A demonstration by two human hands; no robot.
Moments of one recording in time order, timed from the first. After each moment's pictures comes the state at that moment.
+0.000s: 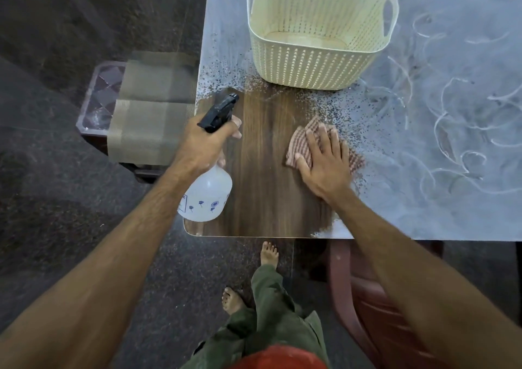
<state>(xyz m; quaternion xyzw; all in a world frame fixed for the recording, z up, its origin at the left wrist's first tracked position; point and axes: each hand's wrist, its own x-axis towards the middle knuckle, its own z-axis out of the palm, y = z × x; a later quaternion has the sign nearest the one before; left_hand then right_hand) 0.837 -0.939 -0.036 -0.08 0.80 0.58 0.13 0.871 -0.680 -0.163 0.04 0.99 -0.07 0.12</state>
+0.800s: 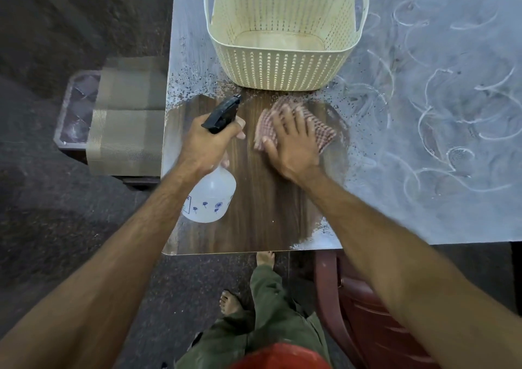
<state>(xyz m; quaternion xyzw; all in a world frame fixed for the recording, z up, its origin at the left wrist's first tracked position) 0.810 -0.873 -0.046 -0.06 0.80 0.57 0.17 0.814 -0.683 -0.162 -0.02 0.99 -0.09 0.11</state>
